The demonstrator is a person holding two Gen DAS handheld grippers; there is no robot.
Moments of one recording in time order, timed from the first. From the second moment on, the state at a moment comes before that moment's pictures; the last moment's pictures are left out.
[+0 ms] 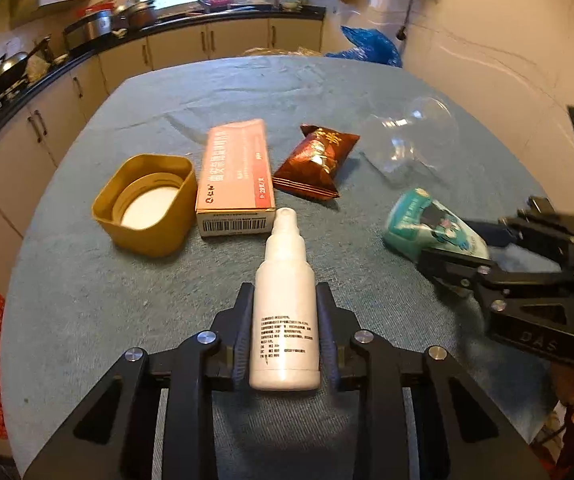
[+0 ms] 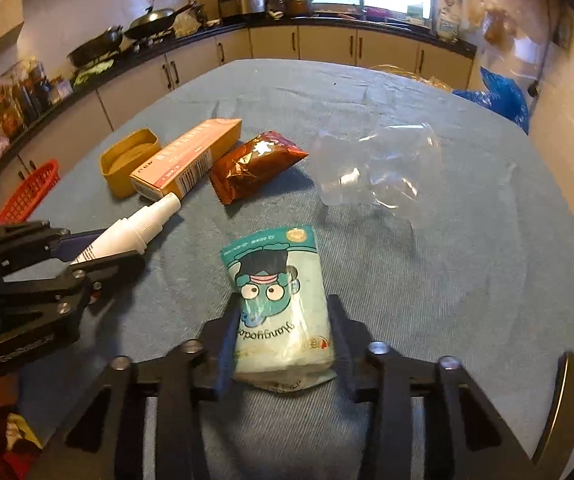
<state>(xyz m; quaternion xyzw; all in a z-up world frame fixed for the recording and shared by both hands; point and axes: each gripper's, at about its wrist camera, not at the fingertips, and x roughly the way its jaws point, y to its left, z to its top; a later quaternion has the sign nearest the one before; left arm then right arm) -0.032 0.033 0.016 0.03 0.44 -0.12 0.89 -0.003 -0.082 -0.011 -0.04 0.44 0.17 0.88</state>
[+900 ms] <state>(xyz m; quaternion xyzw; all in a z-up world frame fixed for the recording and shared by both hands) -0.094 0.075 0.034 -0.01 0.36 0.03 0.93 -0.069 -0.047 0.019 0.00 0.38 0.12 0.92</state>
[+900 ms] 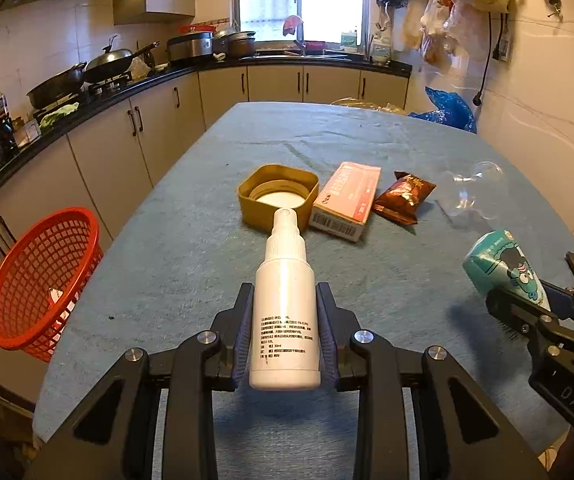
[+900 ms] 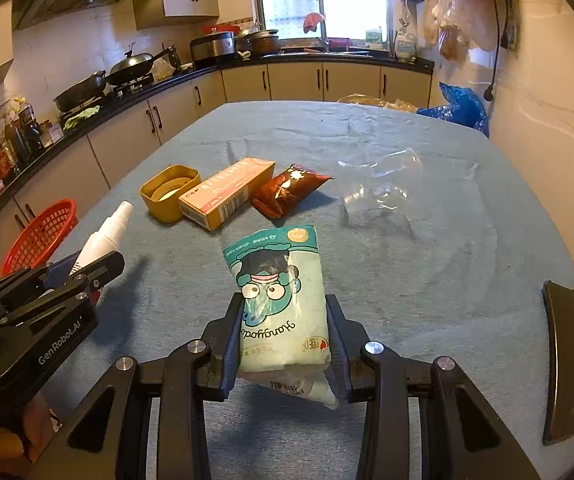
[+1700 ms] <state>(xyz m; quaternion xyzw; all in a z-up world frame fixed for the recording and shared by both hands) -0.097 0.088 0.034 -0.01 0.35 0.04 0.94 -0.066 -0.028 0.022 -0.03 0.38 0.12 0.92</state>
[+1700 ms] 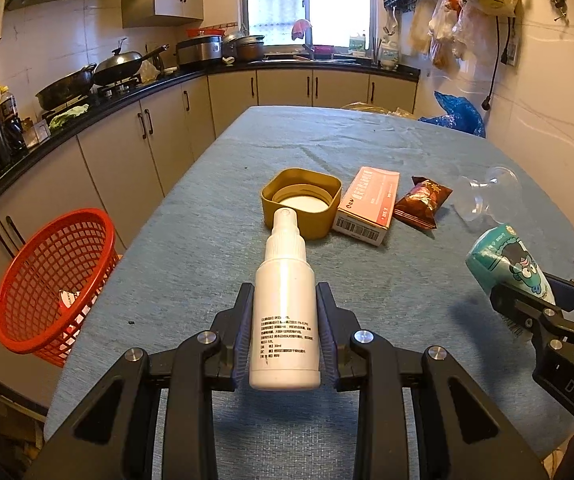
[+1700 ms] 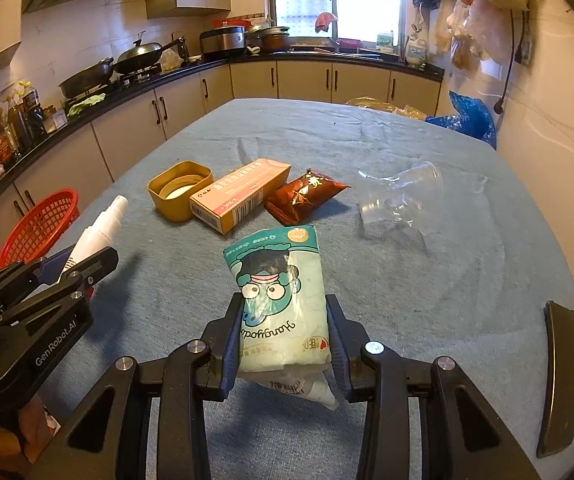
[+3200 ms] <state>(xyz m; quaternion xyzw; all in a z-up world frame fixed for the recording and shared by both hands) -0.142 0.291 0.092 -0.09 0.29 0.22 0.93 -0.030 0.135 0.080 -0.05 0.39 0.33 0.86</state>
